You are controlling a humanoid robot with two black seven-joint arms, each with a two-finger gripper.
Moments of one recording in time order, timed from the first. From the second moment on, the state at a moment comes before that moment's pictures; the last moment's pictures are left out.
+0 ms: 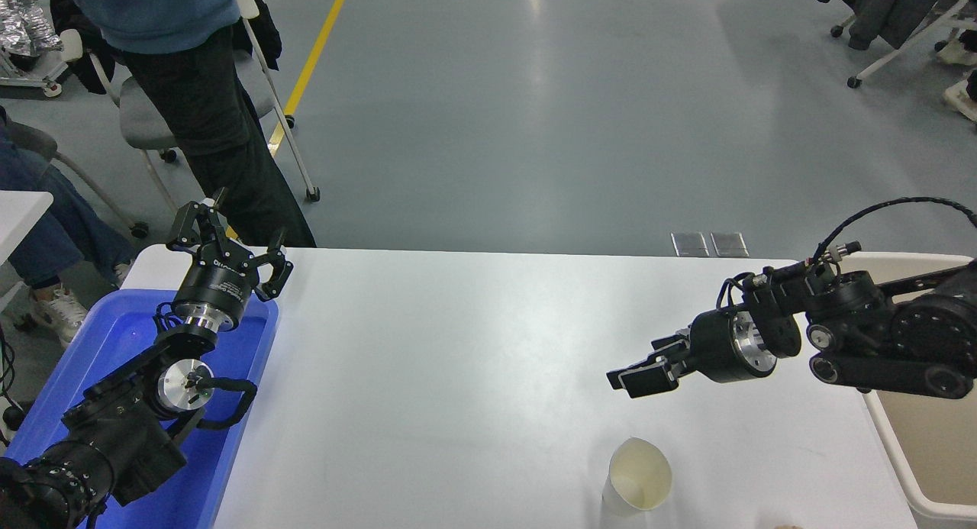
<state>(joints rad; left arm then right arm) -0.62 0.29 -0.80 -0.44 0.08 -0.50 -0.60 1.50 -0.55 -0.74 1.37 -1.17 0.08 0.29</state>
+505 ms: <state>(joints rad) -0.62 0.29 -0.80 -0.44 0.08 -0.50 -0.60 1.53 -0.52 -0.78 1.43 -1.10 0.21 0.21</state>
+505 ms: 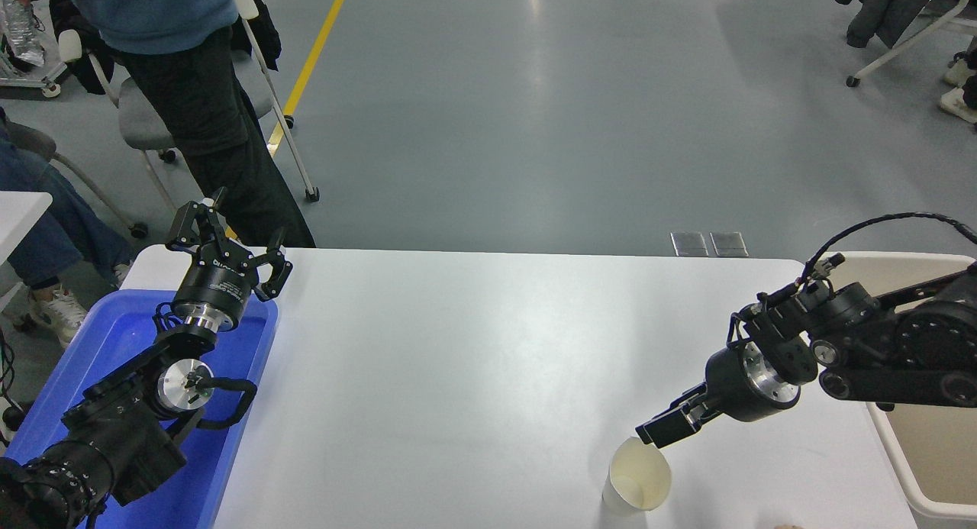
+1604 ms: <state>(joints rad) -0.62 0.29 -0.80 -0.44 0.08 -0.50 -0.60 1.33 -0.48 -0.75 1.33 -1.10 0.11 0.21</state>
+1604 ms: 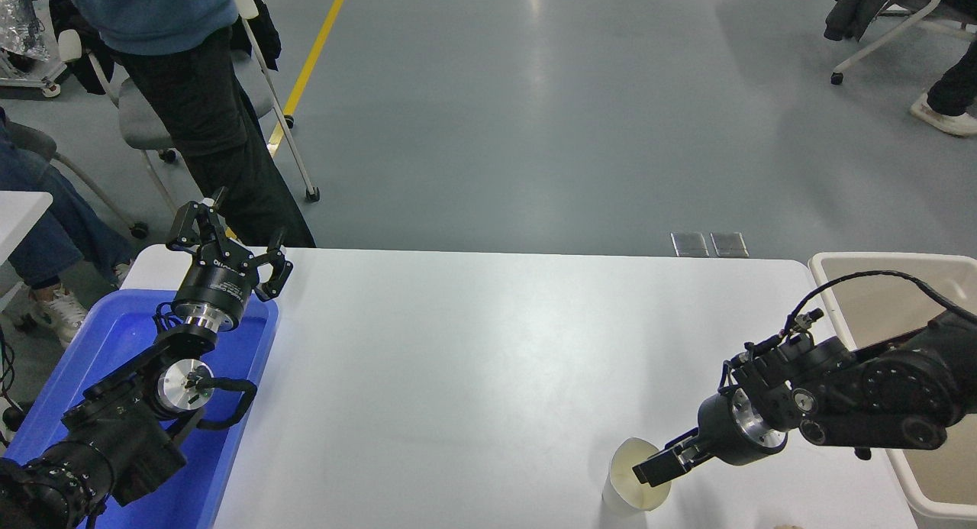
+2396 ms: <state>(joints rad) -0.62 0.29 -0.80 -0.44 0.08 -0.50 -0.60 1.37 -0.48 -0.80 1.34 -1.24 0.04 0.32</state>
